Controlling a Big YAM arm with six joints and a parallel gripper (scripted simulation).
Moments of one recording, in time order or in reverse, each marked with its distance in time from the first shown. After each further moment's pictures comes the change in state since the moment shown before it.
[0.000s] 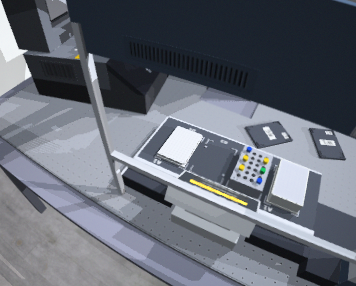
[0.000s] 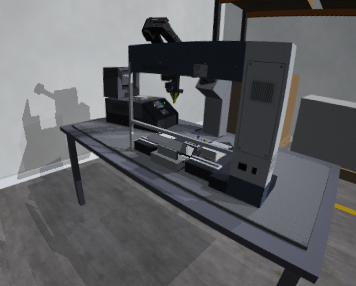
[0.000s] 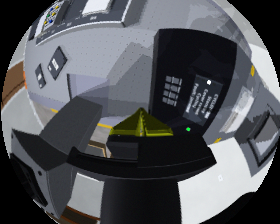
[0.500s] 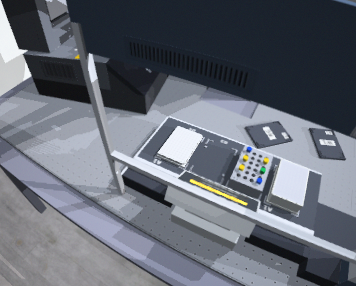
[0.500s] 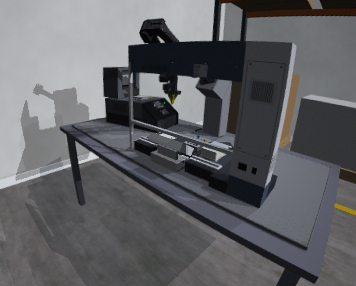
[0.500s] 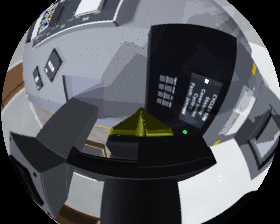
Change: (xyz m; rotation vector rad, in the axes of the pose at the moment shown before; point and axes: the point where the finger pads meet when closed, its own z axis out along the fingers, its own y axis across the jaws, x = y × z) arm 0.002 -0.018 0.012 0.006 0.003 0.008
